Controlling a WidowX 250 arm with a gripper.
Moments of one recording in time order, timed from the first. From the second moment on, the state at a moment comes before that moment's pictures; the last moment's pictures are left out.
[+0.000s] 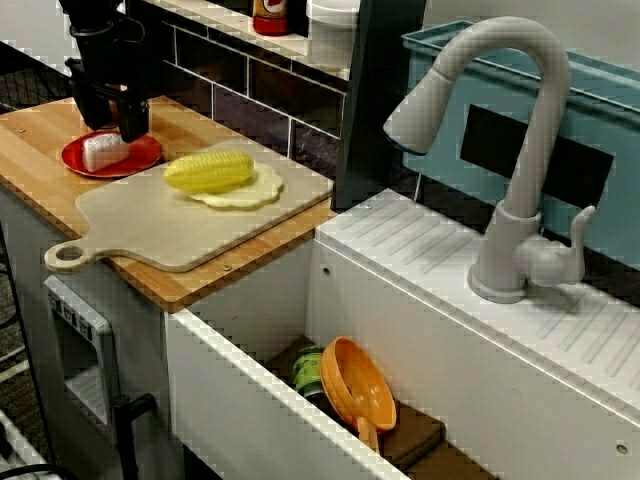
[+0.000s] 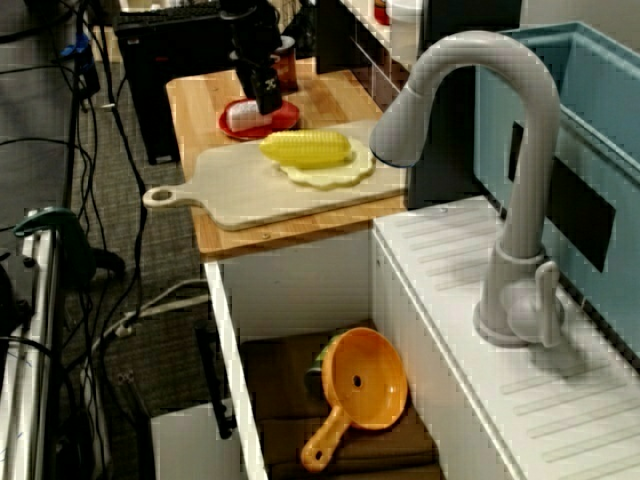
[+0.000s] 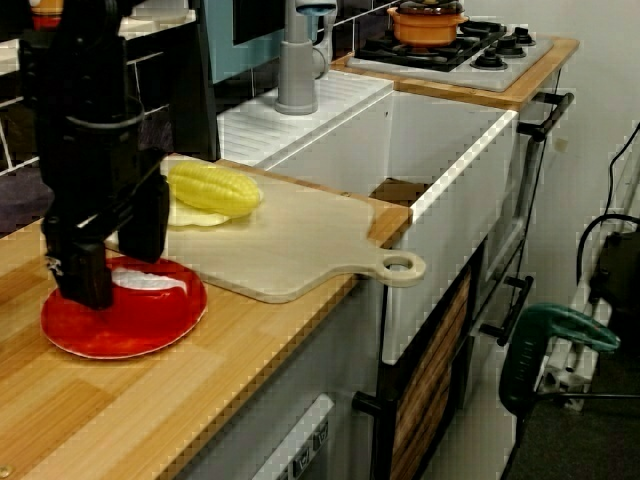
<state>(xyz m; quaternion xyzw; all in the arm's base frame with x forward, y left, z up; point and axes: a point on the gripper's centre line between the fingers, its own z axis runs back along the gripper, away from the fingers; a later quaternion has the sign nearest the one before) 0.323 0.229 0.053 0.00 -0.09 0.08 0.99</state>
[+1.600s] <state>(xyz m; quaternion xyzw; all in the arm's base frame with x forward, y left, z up) 0.303 0.228 0.081 -0.03 -0.08 0.06 0.99</state>
